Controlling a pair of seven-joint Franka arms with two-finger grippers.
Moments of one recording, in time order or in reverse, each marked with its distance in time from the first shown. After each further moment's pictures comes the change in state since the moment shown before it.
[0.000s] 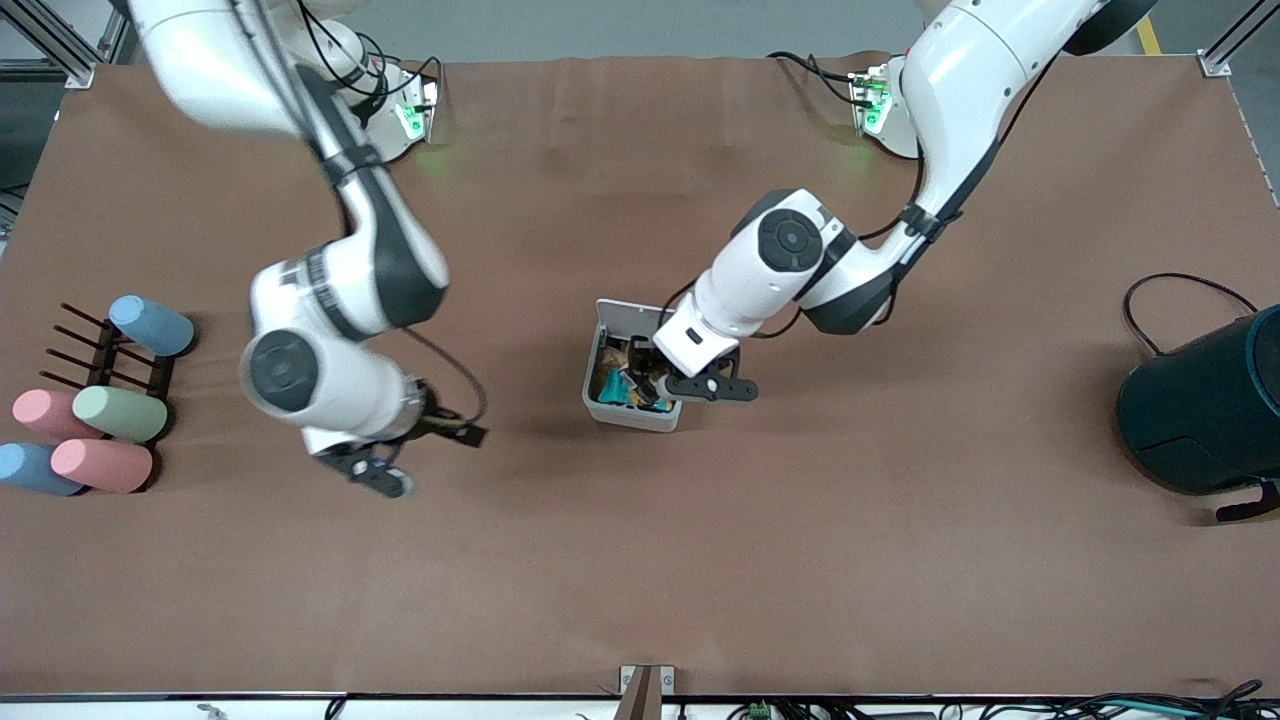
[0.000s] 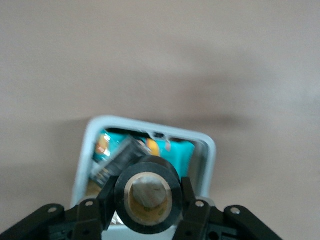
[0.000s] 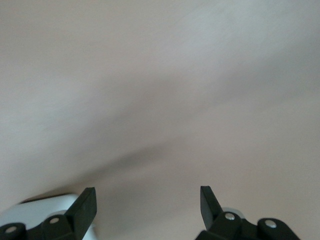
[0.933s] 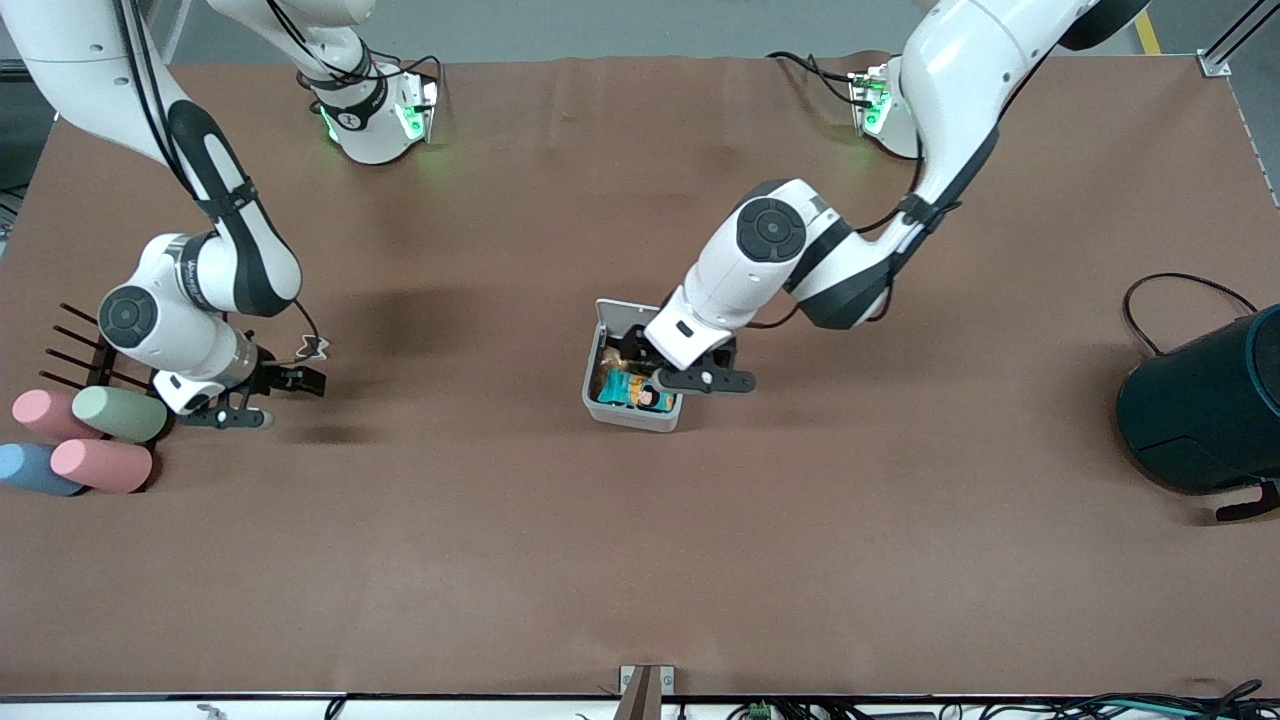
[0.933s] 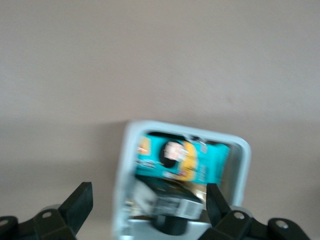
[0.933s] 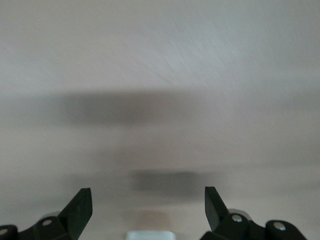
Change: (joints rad) left arm 0.046 -0.039 0.005 0.079 0.110 -0.255 -0.017; right arm -0.378 -0.192 -0.007 -0.784 -0.147 0.624 -0.627
